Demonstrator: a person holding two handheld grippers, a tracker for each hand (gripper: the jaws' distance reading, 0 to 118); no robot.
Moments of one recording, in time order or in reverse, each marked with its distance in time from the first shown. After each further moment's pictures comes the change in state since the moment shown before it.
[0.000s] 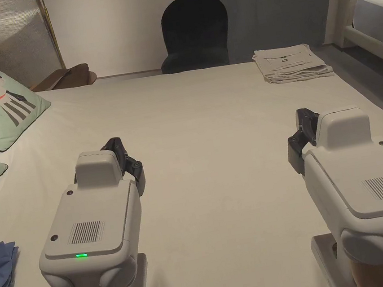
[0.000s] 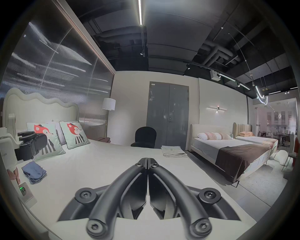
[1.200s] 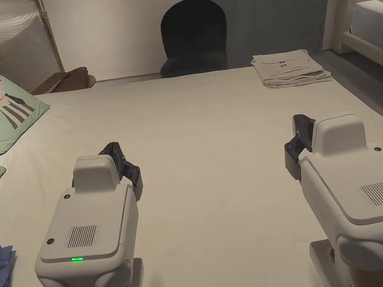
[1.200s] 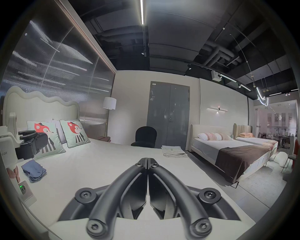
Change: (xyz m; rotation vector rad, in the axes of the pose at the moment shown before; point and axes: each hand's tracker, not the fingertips) left arm -0.005 0.000 -0.002 -0.005 -0.008 -0.001; right arm -0.003 0.001 0.001 -0.004 0.005 0.013
